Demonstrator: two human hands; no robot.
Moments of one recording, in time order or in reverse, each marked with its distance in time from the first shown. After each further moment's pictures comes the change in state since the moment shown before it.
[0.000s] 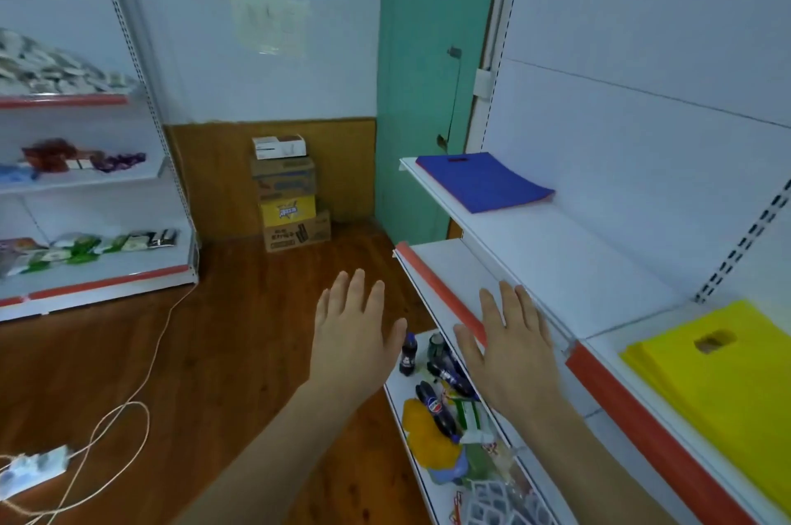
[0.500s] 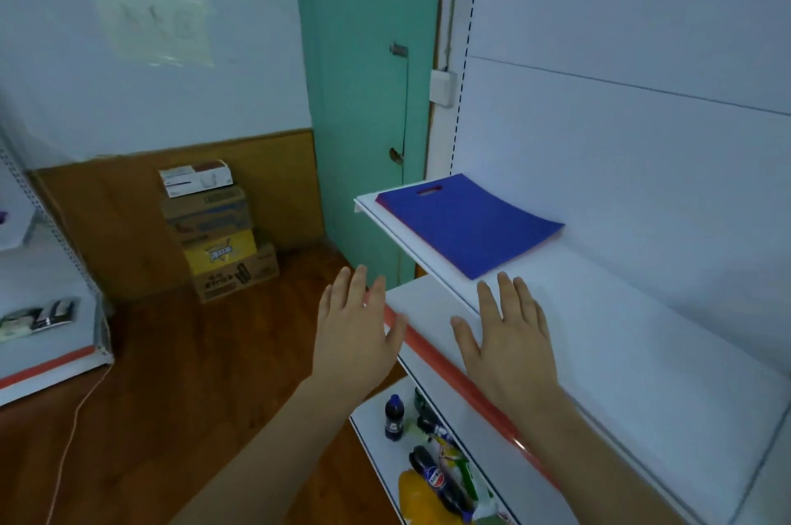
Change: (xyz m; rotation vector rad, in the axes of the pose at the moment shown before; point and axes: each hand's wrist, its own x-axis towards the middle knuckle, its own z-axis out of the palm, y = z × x) left_hand 0.273 -0.023 0.098 -0.059 -0.062 0.204; right_hand 0.241 -0.001 0.065 0.011 0.056 0.201
